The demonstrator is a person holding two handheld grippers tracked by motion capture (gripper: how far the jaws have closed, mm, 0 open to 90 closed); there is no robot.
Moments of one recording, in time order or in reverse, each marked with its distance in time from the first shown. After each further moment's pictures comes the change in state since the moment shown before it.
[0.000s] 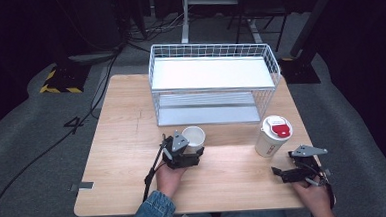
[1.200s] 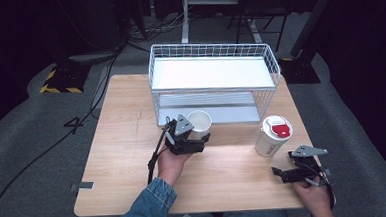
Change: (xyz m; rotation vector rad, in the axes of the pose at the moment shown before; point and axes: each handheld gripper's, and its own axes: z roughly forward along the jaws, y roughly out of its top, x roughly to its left) left arm 0.000 0.065 -0.013 -0.036 -0.041 0.049; right arm 0.001 0.000 0.000 -0.001 -0.006 -0.001
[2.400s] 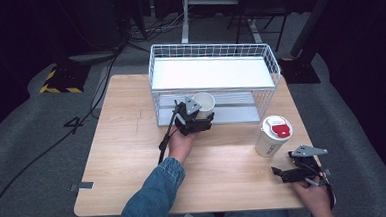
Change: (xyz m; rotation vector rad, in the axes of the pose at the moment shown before) left arm 0.026 0.021 0.063 -0.022 0.134 -0.044; right arm 0.000 0.000 0.000 -0.001 -0.003 0.003
